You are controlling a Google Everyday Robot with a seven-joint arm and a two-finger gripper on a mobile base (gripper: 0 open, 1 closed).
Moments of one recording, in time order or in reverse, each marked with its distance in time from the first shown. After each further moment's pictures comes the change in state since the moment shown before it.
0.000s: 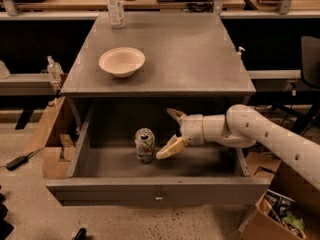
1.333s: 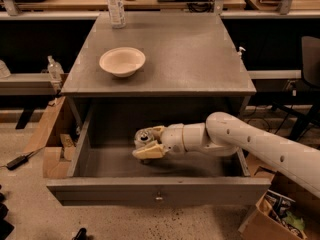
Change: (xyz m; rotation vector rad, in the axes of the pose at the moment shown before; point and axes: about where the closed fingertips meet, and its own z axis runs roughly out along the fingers) arm -0.014 0.049 0.053 -0.055 0.021 0.165
